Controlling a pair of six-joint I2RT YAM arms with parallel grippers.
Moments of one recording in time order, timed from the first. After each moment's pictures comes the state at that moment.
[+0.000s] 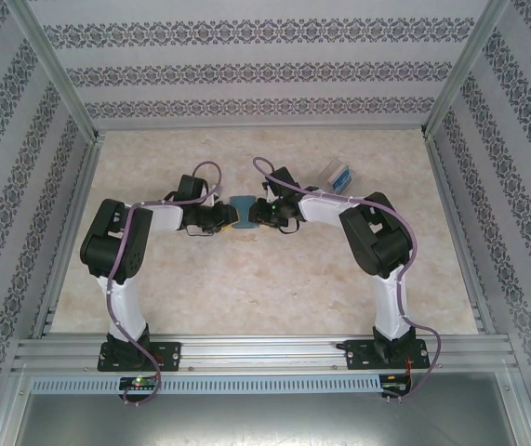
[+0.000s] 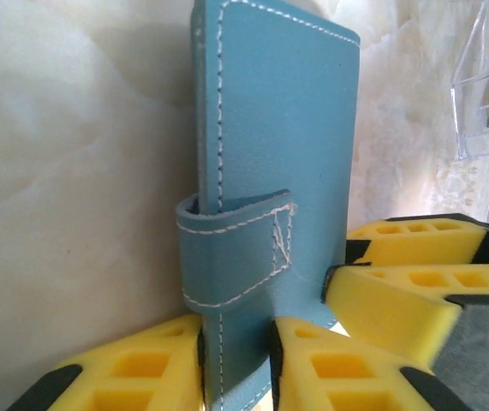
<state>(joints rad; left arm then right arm) -0.24 1.94 1.02 -0.02 0.65 -0.65 0.57 2.09 1.33 -0.23 -0.37 0.71</state>
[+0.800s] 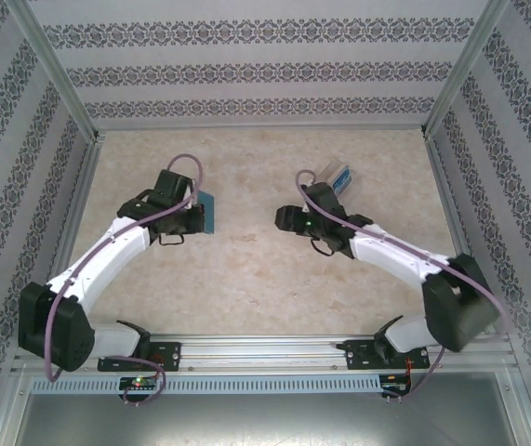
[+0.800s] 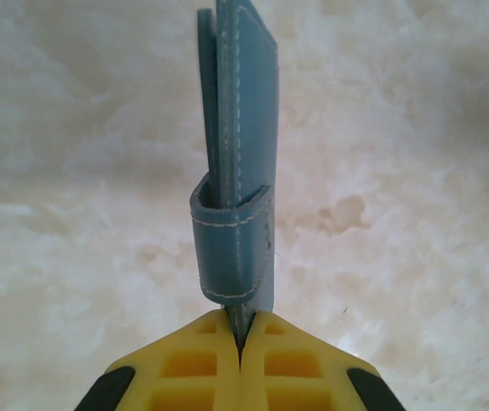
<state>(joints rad) -0.38 1.31 1.04 -0.74 0.05 -0.39 0.57 1.39 0.84 -0.20 -0.05 0.68</state>
